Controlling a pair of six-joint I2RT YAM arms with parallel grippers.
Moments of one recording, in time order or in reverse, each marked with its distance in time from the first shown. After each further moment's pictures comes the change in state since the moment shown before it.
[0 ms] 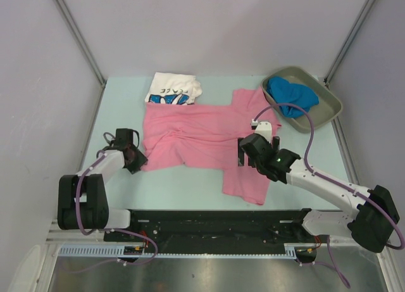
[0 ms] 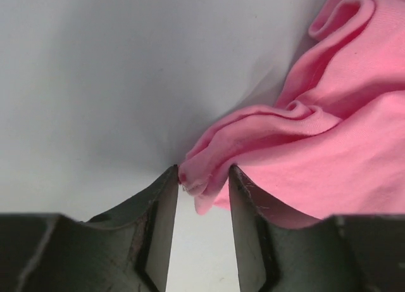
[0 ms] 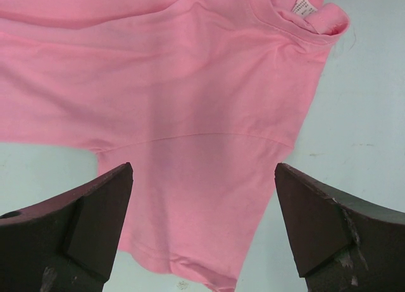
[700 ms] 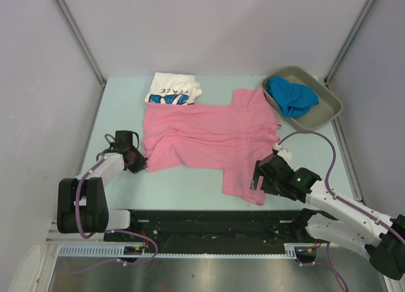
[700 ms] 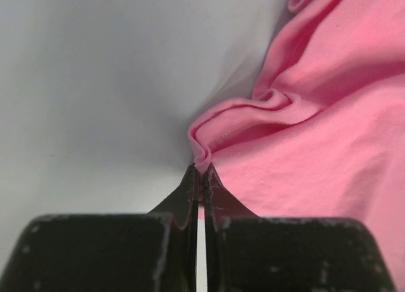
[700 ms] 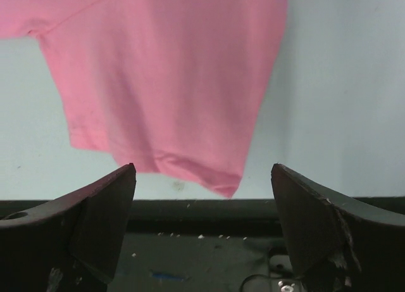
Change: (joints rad) left arm 0.003 -0.020 -0.034 0.047 0.064 0.008; right arm -0.058 -0.287 -0.248 -0.217 -0.288 0.299
